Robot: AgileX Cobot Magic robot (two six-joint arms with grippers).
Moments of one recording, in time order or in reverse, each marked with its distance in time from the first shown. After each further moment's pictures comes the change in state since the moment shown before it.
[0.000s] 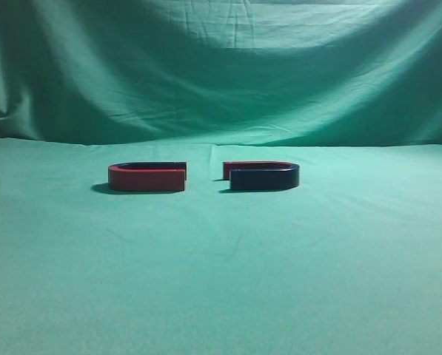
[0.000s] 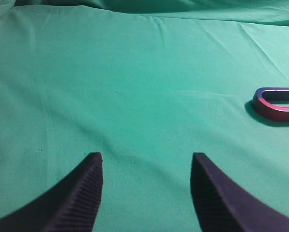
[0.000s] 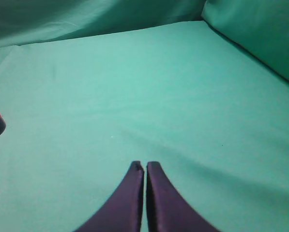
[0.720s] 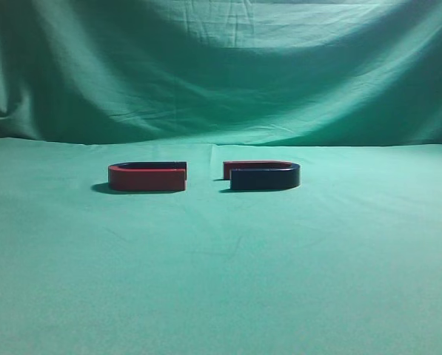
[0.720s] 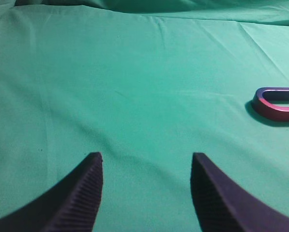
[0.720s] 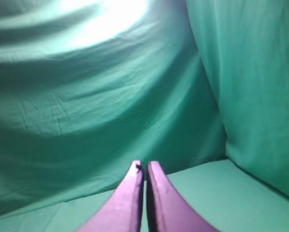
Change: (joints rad) left arm 0.000 0.000 0.000 0.000 0.000 0.000; right arm 0.000 0.000 -0.005 0.157 -0.526 0.000
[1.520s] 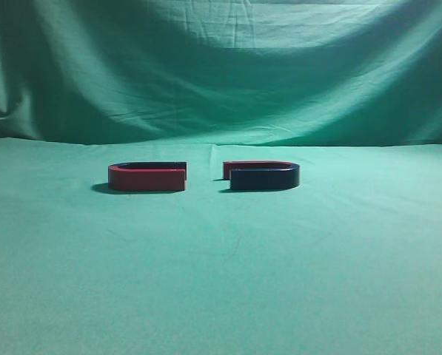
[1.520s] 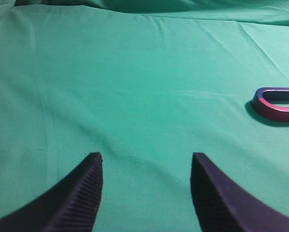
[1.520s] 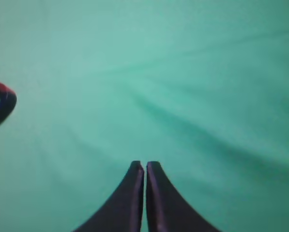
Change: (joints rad) left arm 0.000 0.000 0.000 0.000 0.000 0.000; right arm 0.000 0.792 -0.573 -0.013 0.821 -0.051
